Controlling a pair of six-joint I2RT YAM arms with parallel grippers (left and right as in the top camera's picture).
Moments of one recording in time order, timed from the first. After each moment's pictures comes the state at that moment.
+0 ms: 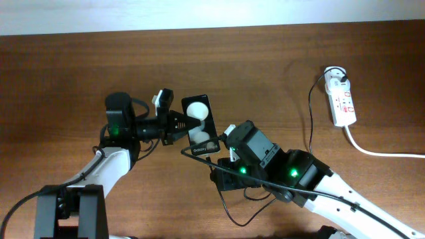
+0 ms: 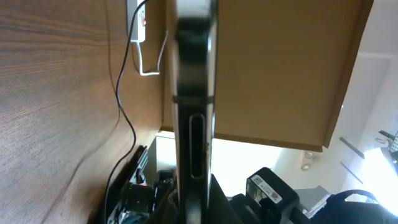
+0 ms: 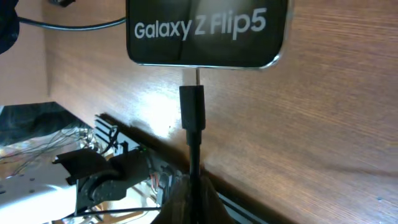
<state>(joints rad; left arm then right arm) -0.06 1.60 0.71 0.47 1.42 -1.17 0.82 1.24 1.09 -0.81 -0.33 0.80</state>
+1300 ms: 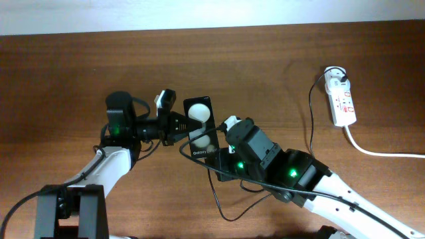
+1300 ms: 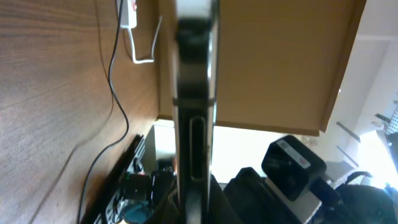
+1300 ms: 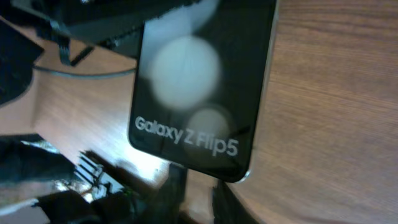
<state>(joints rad) -0.06 1.60 0.72 0.47 1.47 -1.16 0.82 1.24 1.08 -0.70 -0.18 0.74</state>
